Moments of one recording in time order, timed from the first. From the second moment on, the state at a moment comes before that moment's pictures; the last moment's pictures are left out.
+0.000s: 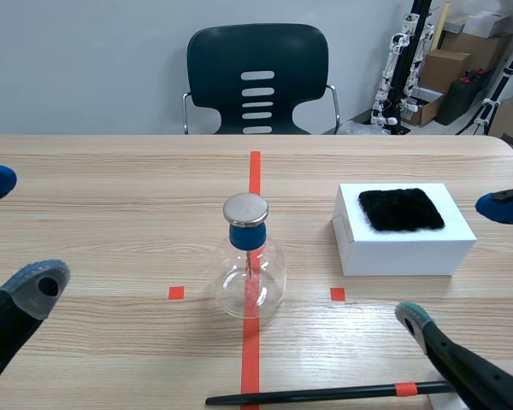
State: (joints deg) left arm 44.8 -50.8 3.8 103.5 -16.2 -23.4 -56.4; right arm -59.6 31.7 19.4 123.8 3.6 30.9 20.5
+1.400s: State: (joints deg) left arm 61.4 -50.7 -6.0 110.4 -21.8 -18.4 -44.2; right arm -59.6 31.7 19.4 123.8 3.6 30.9 20.5
